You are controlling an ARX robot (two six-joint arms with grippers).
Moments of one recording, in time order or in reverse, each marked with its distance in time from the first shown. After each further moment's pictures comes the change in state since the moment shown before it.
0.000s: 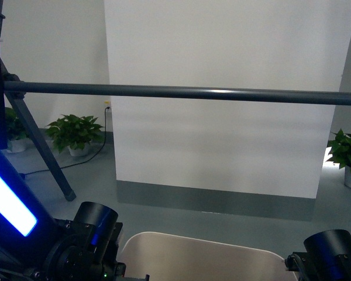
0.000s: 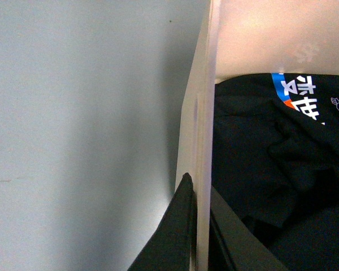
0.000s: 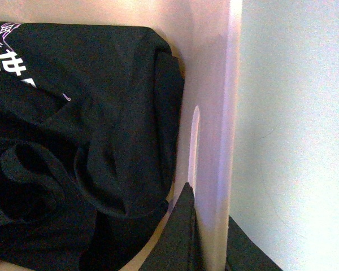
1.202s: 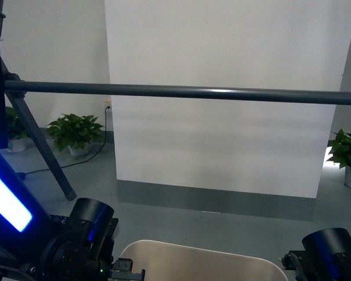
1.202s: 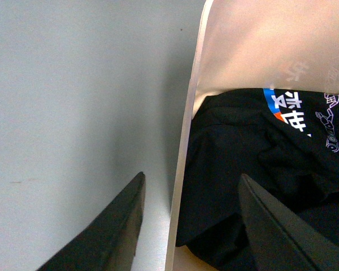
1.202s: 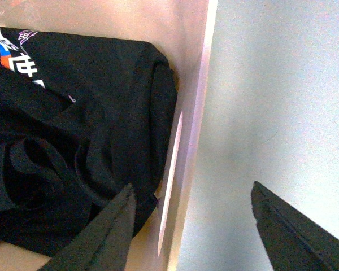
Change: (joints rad) left arm 0.006 -0.003 0.001 0.000 -0.011 0.000; right arm 0.002 0.000 0.001 0.000 -0.001 -0.026
